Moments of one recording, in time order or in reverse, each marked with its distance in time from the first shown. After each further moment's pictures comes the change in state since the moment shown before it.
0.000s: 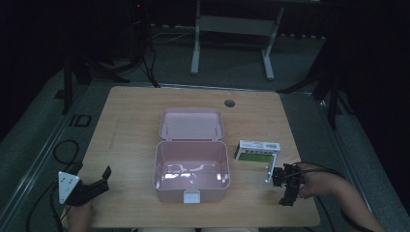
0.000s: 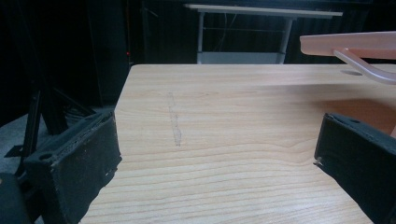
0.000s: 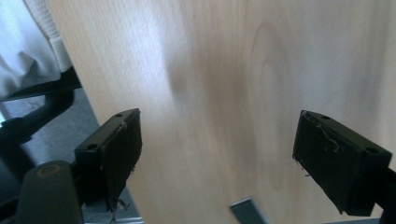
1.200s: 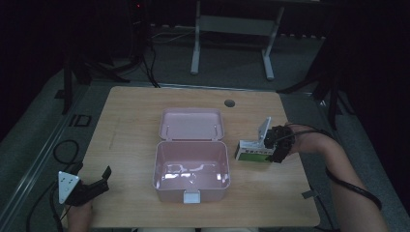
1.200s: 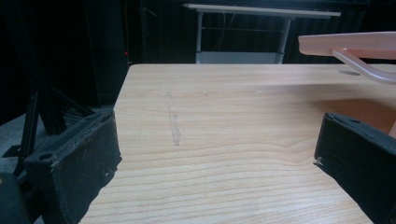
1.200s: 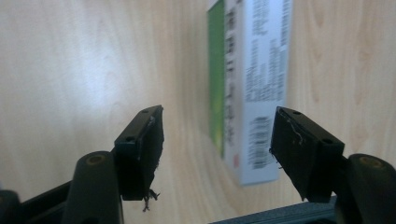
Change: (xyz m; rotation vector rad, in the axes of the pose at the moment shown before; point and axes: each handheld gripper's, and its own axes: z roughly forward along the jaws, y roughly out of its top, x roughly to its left) left arm 0.001 0.000 0.000 0.001 -0.009 -0.004; right arm -0.066 0.041 -0.075 -0.128 -0.222 -0.121
